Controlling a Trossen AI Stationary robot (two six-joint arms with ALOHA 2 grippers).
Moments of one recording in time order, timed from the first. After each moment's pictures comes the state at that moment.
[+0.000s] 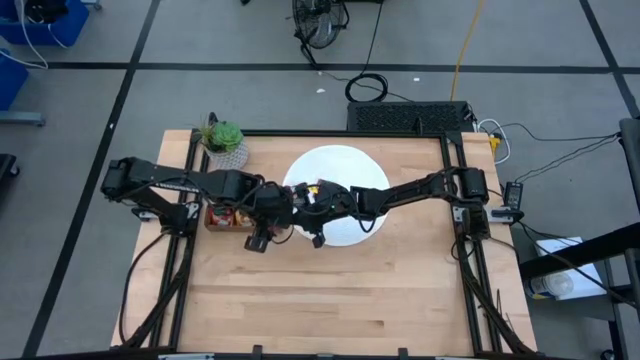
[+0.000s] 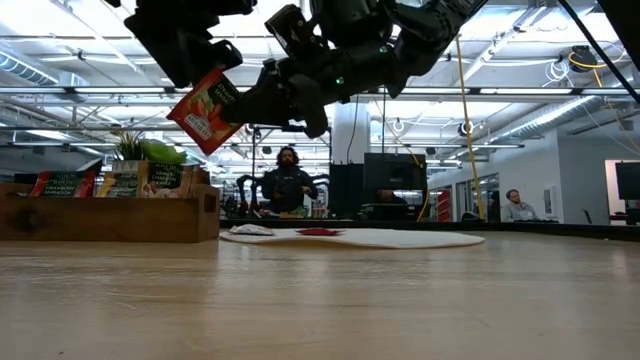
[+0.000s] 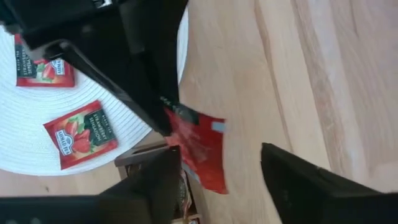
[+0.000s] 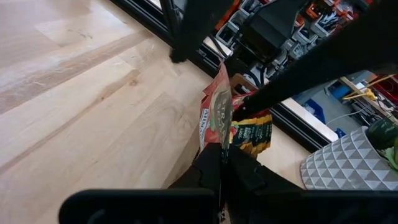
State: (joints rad) left arm -0.06 1.49 1.29 -1.03 0.08 0.17; right arm -0.02 1.97 1.24 0.41 -0.16 -0.61
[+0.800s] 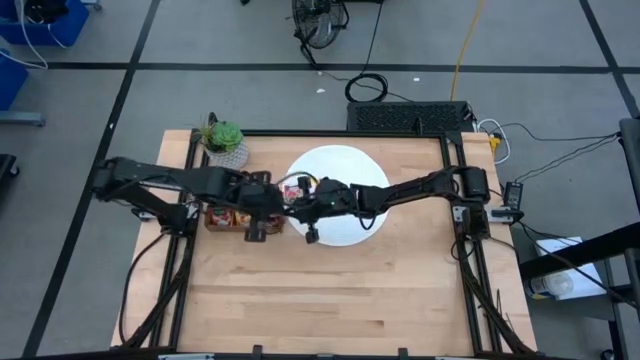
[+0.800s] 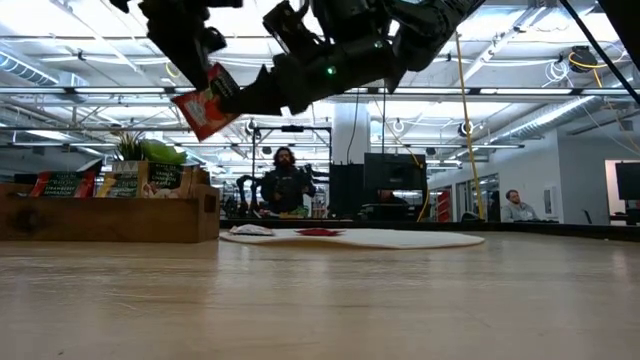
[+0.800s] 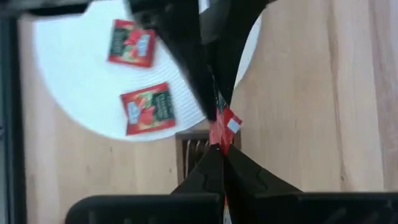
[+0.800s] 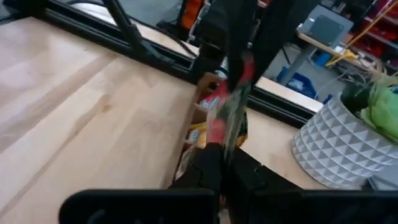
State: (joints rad) left arm -0.08 1.40 1.28 -1.11 -0.14 0.03; right arm -0.03 1.97 1.24 0.36 -0.06 -0.42
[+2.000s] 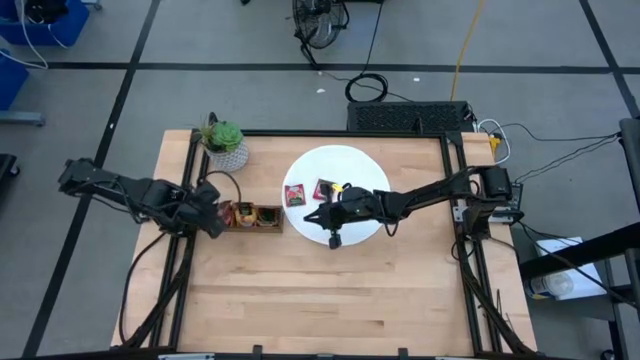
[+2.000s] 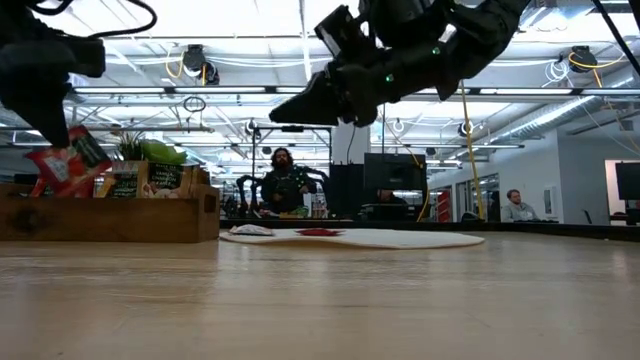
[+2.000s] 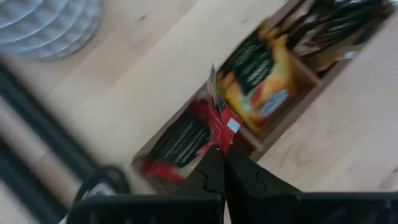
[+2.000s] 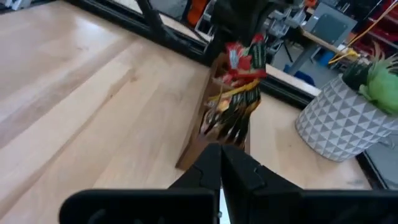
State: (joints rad) left arm -0.27 0.73 0.66 -1.24 -0.35 -1.00; right arm 0.00 1.81 0.96 0.54 -0.05 -0.40
